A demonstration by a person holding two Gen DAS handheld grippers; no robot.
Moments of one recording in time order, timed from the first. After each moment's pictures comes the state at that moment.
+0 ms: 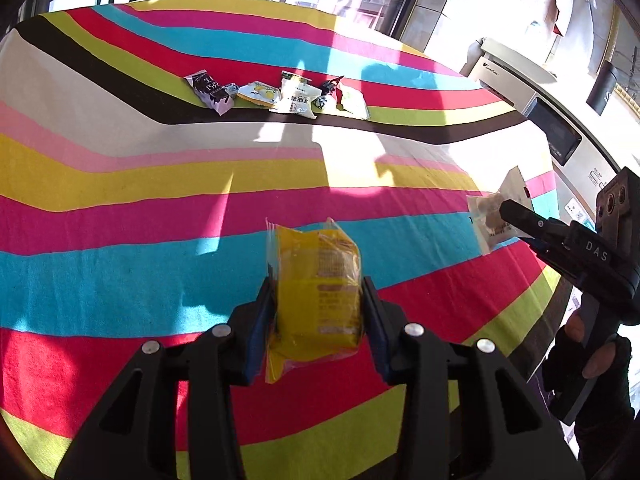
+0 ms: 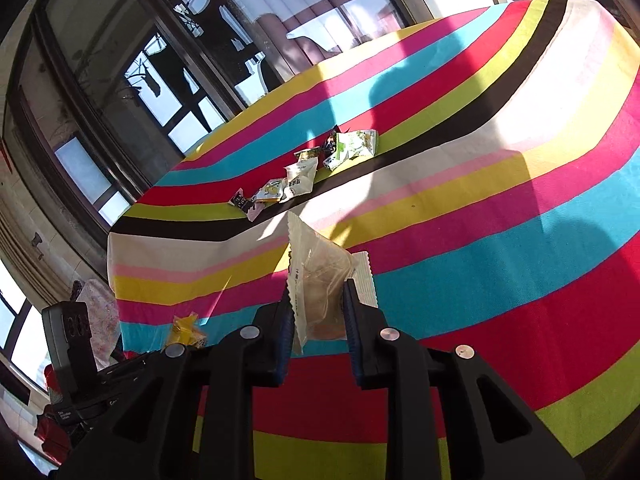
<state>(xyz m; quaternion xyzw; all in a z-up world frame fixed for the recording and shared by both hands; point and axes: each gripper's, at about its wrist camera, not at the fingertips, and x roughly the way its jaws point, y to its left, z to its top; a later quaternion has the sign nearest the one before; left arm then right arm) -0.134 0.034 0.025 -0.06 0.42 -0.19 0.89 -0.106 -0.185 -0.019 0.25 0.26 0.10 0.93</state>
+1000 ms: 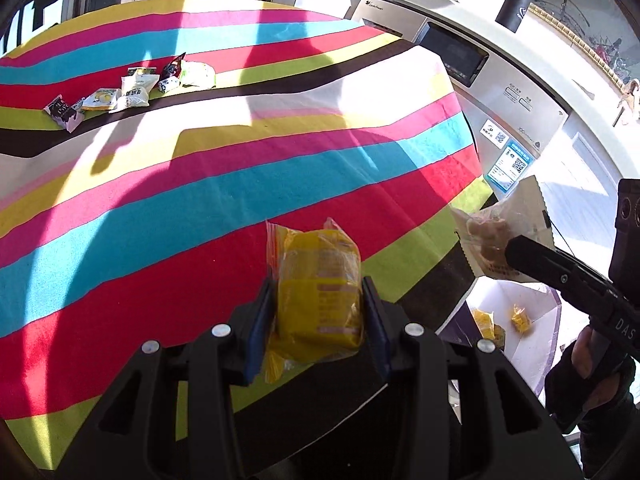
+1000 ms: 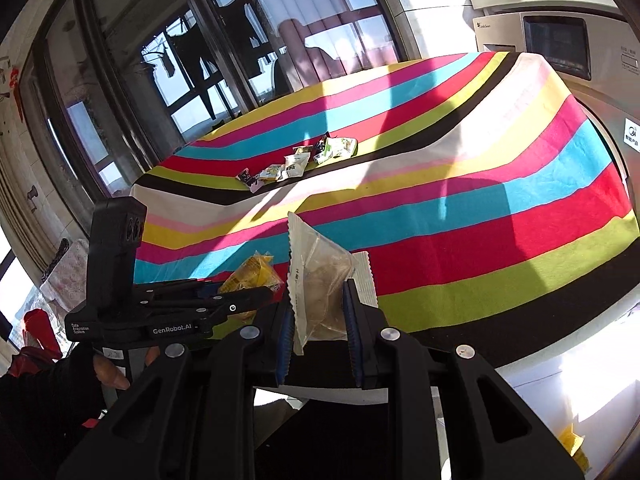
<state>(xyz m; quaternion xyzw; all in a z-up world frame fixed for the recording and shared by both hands) -0.185 -0.093 0.037 0.01 0.44 -0.34 0.83 -0.260 -0.212 -0.002 0.17 0.25 0.08 0.95</state>
